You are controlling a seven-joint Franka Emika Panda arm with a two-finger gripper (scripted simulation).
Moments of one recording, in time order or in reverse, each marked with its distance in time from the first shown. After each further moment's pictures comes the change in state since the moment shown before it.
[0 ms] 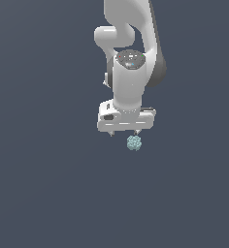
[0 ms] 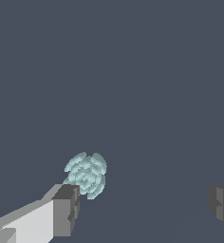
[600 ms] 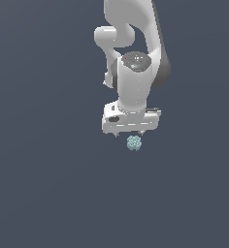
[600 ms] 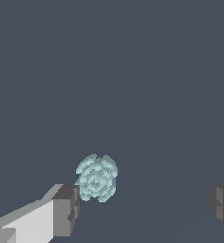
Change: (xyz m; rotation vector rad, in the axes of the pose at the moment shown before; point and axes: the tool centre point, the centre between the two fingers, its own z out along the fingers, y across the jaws) arm 0.004 -0.017 0.003 0.017 -0.003 -0.011
